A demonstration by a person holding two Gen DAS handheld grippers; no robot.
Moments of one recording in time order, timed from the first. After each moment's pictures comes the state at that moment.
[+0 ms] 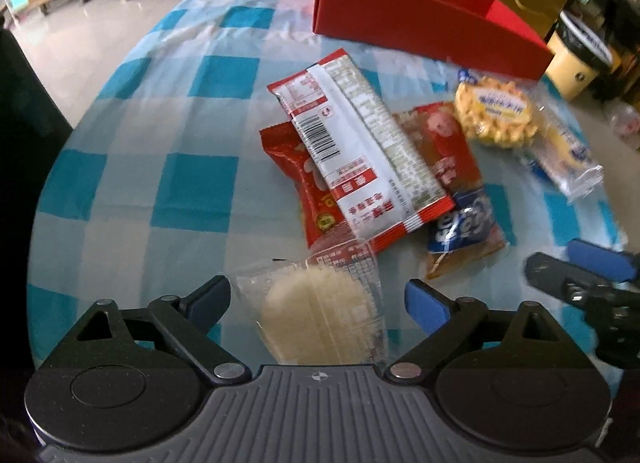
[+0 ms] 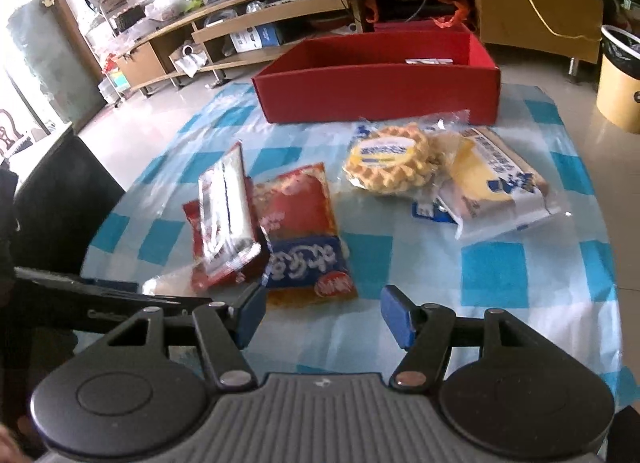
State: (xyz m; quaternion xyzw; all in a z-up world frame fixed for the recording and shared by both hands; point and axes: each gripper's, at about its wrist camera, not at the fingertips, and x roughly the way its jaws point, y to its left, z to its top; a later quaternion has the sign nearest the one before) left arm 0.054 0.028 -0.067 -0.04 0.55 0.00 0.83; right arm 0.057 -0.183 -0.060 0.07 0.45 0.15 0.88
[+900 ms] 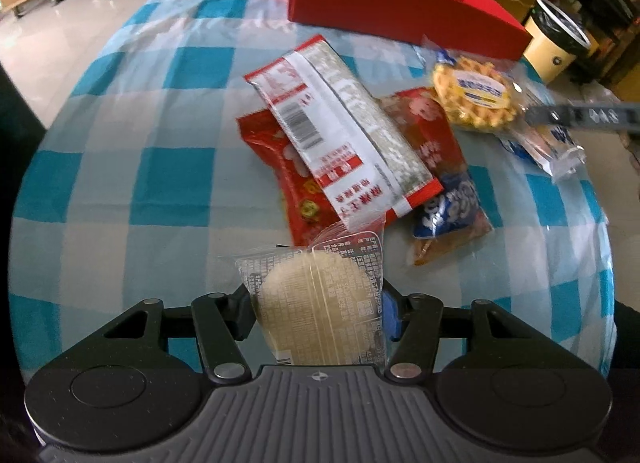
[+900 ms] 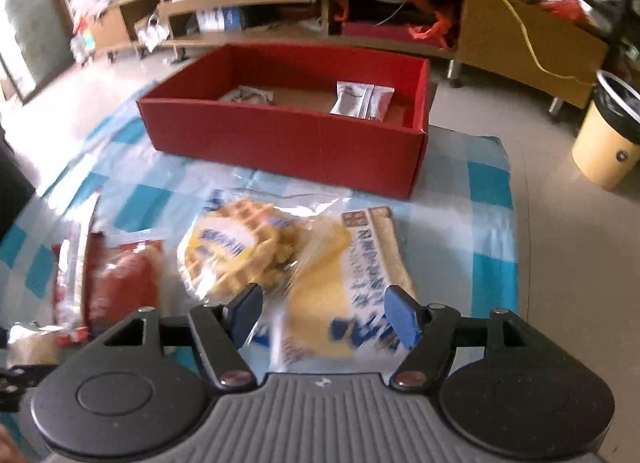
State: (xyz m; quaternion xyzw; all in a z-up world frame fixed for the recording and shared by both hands) left arm 0.052 0.030 -0.074 -0.04 0.57 -0.05 0.82; right arm 0.184 -0.249 -0.066 -0.03 0.47 0.13 0.87
